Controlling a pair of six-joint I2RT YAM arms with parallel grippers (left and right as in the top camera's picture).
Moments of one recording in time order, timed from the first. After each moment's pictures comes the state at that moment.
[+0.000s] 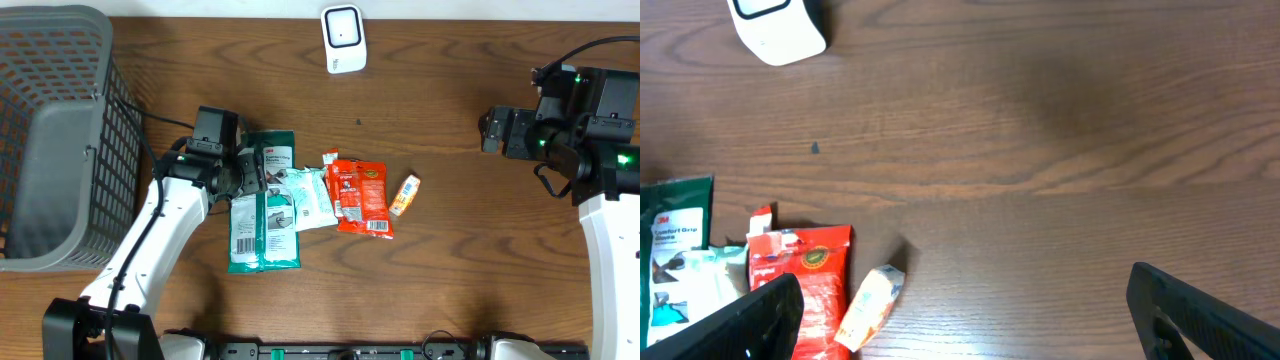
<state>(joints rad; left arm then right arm) -0.20 1.47 1.01 -0.75 0.05 -0.40 -0.10 1.33 1.38 -0.93 -0.16 0.06</state>
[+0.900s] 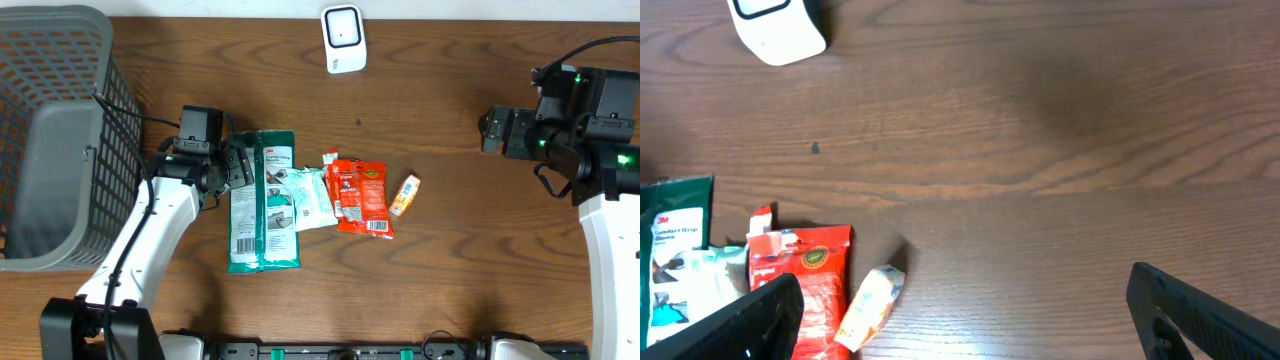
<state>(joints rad) -0.13 1.47 0.99 -0.68 -0.03 -0.38 -0.10 1.33 1.38 -0.93 -0.16 0.06</state>
